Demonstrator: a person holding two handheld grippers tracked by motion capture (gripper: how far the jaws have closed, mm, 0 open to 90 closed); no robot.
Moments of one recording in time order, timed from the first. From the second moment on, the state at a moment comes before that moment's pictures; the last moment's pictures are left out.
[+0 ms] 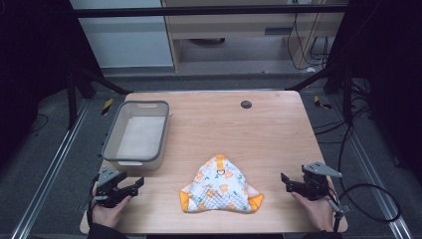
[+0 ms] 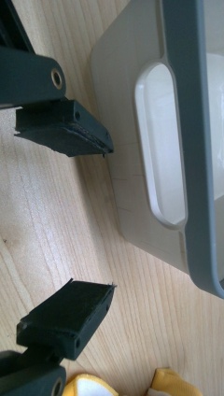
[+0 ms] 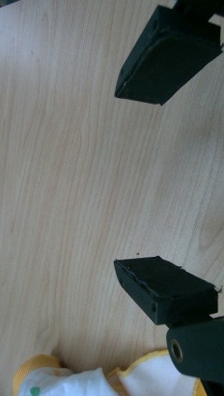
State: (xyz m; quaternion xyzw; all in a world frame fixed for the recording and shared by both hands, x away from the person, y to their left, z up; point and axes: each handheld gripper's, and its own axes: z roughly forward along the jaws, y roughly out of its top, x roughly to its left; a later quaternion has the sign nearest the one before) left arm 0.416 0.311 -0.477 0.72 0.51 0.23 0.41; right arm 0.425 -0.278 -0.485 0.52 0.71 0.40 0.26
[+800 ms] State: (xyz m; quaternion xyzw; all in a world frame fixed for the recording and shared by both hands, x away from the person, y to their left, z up) left arm 0.412 0.276 -0.451 0.74 0.46 0.21 0.46; right arm 0.422 -0.239 -0.455 0.44 0.74 0.44 0.25
